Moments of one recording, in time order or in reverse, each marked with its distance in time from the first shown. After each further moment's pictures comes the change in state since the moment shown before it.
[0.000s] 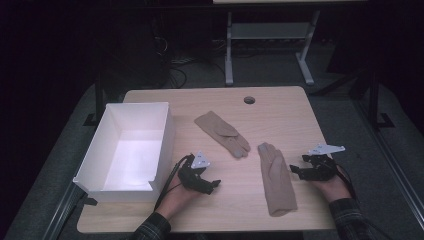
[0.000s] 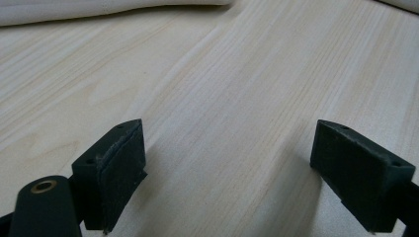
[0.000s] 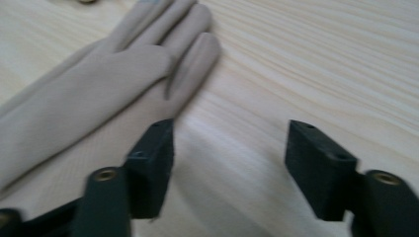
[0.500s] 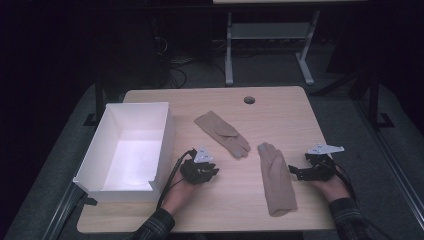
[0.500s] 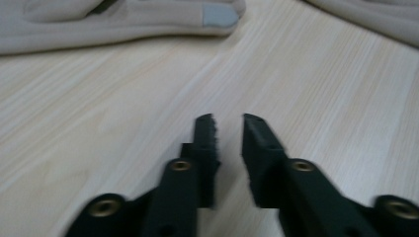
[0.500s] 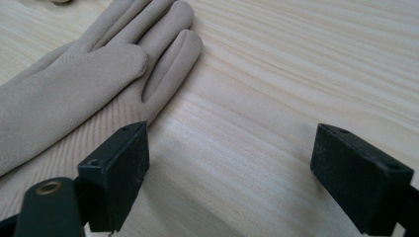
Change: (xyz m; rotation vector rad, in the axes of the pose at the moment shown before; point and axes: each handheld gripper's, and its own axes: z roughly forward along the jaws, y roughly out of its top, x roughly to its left) left arm 0.001 0.020 -0.004 0.008 0.002 -0.003; right arm -0.003 -0.003 0.007 -0.014 -0.018 0.012
